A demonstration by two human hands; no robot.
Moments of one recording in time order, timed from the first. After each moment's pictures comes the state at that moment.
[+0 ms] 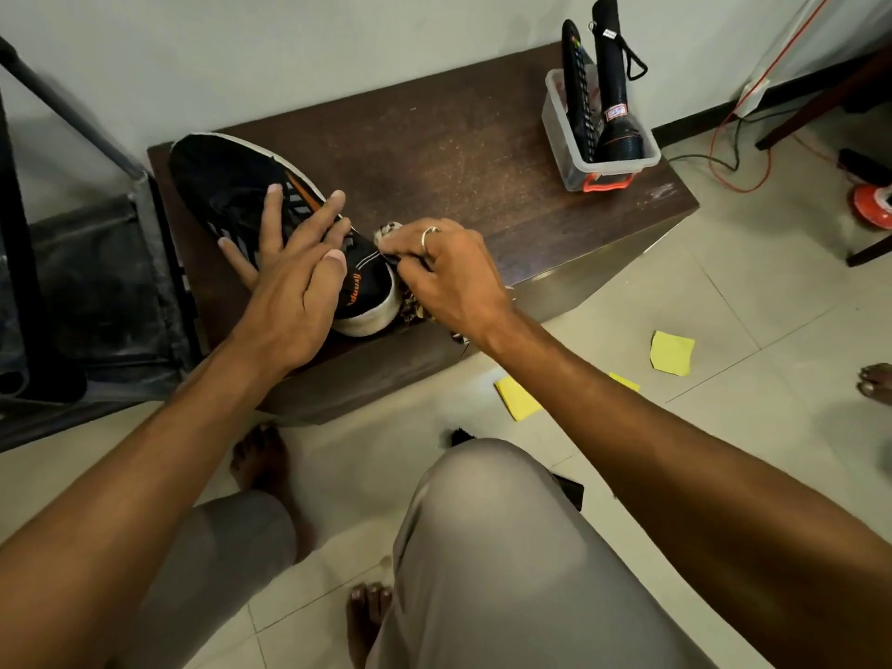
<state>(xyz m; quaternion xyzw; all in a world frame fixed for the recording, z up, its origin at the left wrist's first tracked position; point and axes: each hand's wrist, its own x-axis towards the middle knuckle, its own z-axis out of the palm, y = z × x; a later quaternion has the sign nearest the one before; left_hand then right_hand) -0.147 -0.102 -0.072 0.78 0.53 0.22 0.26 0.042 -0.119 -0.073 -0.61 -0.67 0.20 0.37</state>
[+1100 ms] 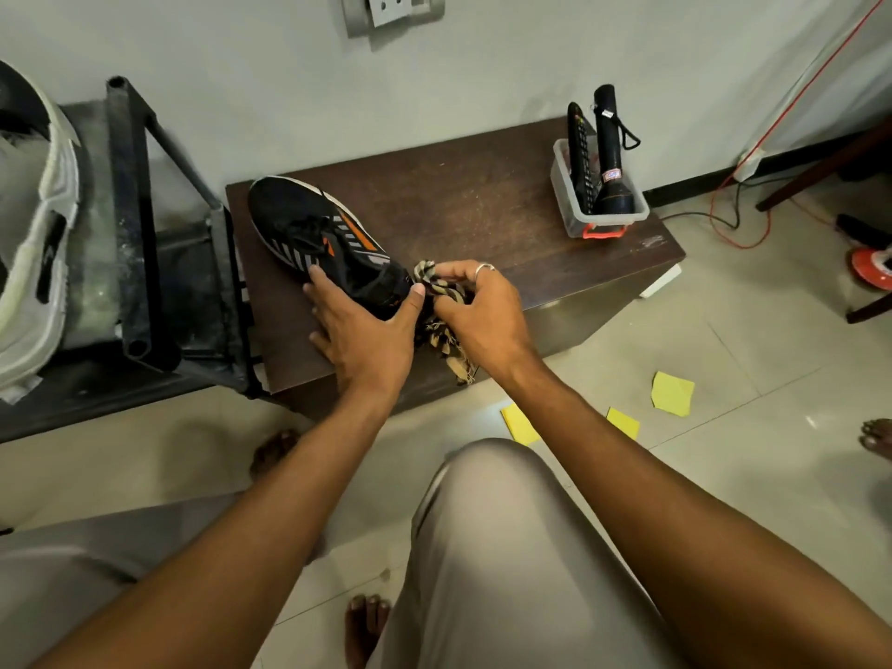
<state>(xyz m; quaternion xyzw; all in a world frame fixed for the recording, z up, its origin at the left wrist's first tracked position) -0.091 -0.157 -0.059 0.49 0.73 0.34 0.35 0.040 -0.157 -0.047 -0.67 -0.52 0.35 0.39</state>
